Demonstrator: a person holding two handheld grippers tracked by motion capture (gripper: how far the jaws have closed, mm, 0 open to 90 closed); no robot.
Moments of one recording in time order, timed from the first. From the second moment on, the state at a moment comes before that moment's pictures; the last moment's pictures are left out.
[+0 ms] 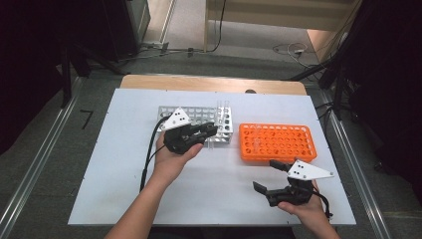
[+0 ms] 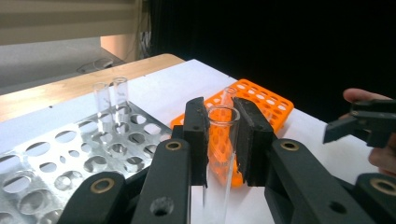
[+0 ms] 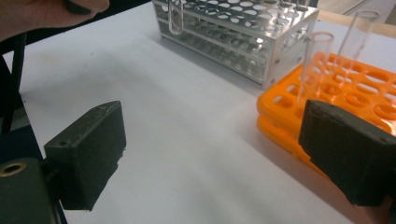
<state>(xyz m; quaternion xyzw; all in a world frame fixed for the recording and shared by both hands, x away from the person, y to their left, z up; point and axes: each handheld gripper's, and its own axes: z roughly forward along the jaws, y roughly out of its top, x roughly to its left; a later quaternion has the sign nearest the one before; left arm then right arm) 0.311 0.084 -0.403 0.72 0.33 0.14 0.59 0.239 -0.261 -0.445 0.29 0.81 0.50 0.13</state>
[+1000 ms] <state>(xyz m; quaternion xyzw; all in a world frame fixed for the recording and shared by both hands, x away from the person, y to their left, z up) 0.375 0.088 -0.400 0.70 0.37 0.16 0.59 0.234 -0.290 -0.453 0.31 0.81 0.48 0.14</state>
